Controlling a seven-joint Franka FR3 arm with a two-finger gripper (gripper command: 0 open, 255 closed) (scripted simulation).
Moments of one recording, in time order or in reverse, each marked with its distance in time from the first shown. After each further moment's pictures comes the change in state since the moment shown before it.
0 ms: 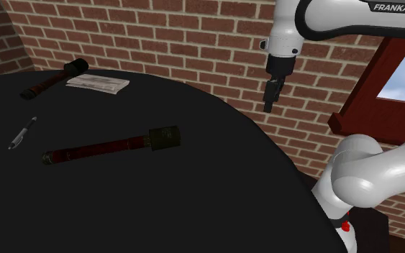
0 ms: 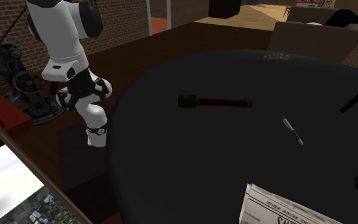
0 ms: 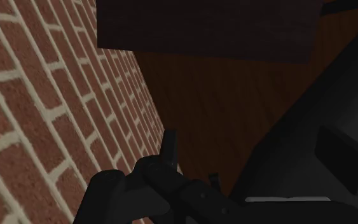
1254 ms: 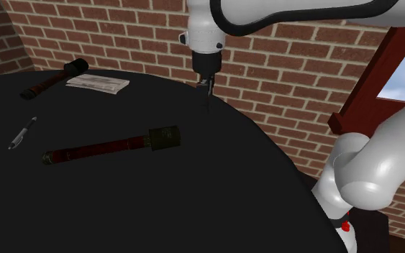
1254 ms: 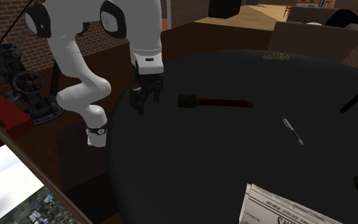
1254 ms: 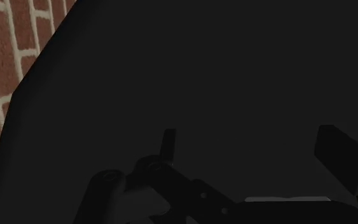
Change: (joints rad) arm 0.170 0.505 0.215 0.426 0.025 0.114 -0.028
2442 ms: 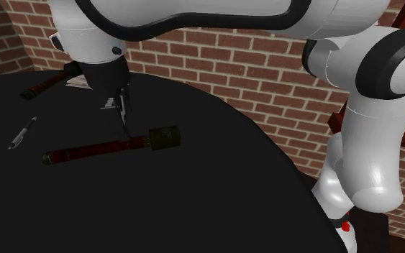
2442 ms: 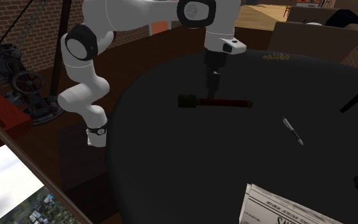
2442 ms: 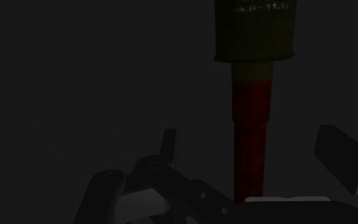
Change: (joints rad) arm 0.226 0.585 0.213 0.709 -0.223 -0.142 0.004
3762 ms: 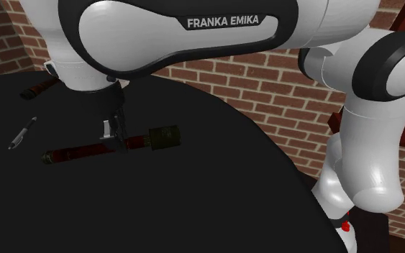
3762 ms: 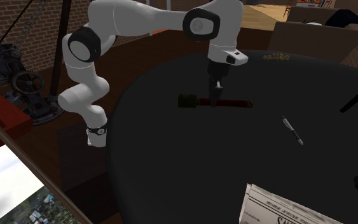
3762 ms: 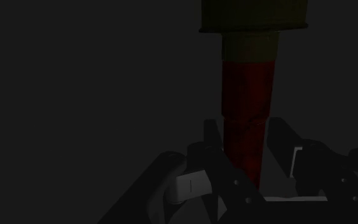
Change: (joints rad) arm 0.014 0.025 0.009 -0.071 -0.017 0.095 0.007
